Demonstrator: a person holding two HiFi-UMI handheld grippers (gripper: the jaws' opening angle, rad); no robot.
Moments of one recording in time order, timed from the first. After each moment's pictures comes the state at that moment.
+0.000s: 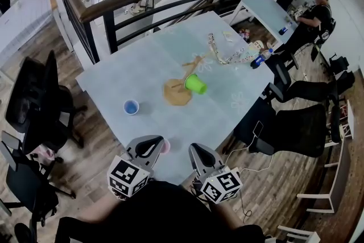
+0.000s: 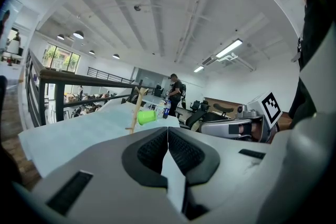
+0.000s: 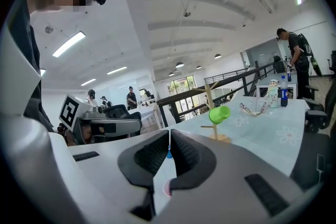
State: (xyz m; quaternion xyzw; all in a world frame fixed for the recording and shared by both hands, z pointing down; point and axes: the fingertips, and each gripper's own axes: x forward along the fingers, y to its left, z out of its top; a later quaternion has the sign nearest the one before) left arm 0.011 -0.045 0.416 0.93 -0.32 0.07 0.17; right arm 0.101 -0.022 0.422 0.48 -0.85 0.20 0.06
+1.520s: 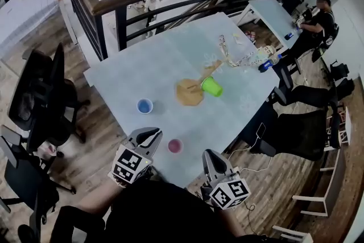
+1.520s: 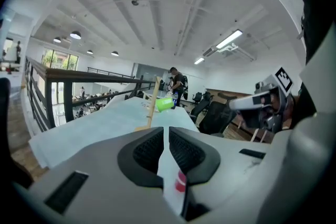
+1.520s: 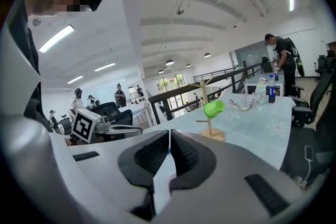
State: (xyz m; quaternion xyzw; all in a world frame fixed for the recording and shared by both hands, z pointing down) left arm -0.058 -0.076 0.477 0.93 -0.33 0.12 0.15; right arm 0.080 -0.008 0.429 0.54 -0.81 0.22 0.07
